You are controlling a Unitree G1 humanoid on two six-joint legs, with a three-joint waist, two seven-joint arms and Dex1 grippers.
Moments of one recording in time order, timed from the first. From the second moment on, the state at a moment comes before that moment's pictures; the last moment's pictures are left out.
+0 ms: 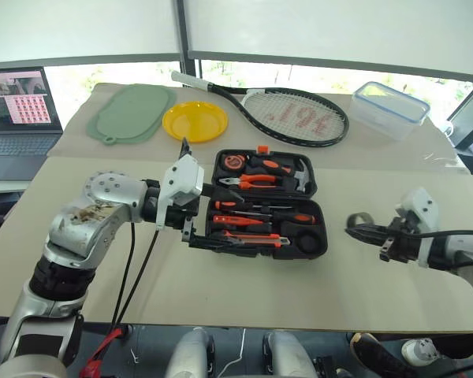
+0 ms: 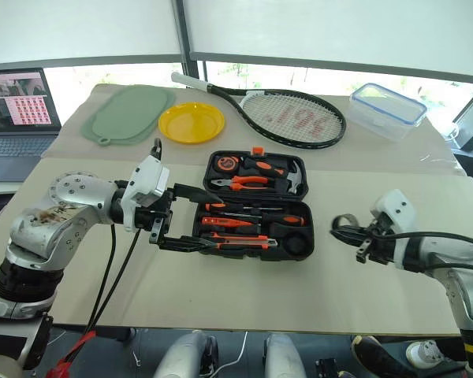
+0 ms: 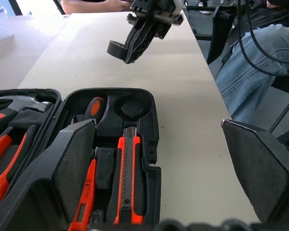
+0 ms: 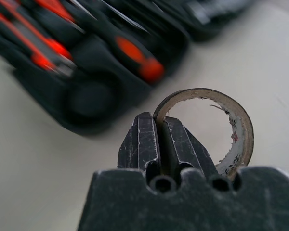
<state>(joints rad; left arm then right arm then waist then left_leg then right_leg) -0.60 0.71 -0.14 -0.31 -0.53 0.59 -1.25 -0.12 -0.92 -0.22 -0.41 0.61 0.78 0.97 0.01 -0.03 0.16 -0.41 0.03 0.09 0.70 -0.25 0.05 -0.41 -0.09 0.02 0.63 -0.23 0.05</state>
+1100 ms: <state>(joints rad) -0.59 0.71 -0.14 -0.29 -0.49 0.54 -1.20 -0.32 -0.99 0.08 -0.47 0.43 0.75 1.05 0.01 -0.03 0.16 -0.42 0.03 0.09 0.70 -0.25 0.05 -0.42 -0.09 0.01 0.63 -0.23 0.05</state>
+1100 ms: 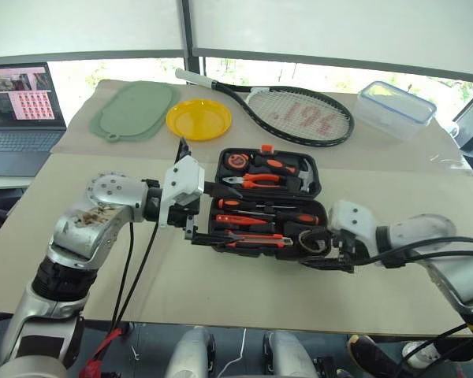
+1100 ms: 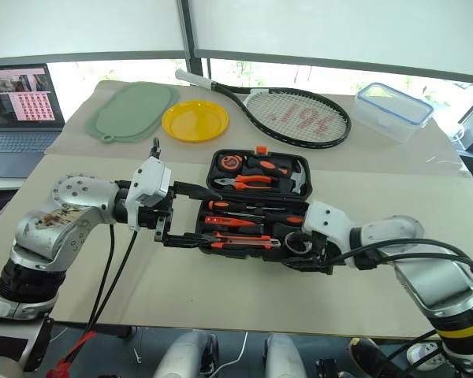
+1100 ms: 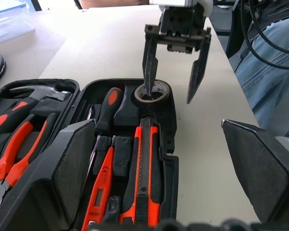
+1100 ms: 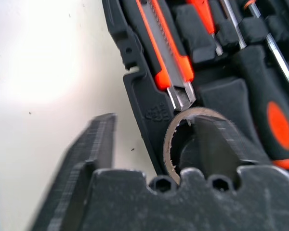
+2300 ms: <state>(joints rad) -0.58 0.71 -0.14 -0.27 -0.47 0.54 -1.19 -0.28 -0.91 0.11 -0.37 0.39 0.79 0.93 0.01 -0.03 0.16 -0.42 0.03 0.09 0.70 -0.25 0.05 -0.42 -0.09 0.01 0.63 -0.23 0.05</state>
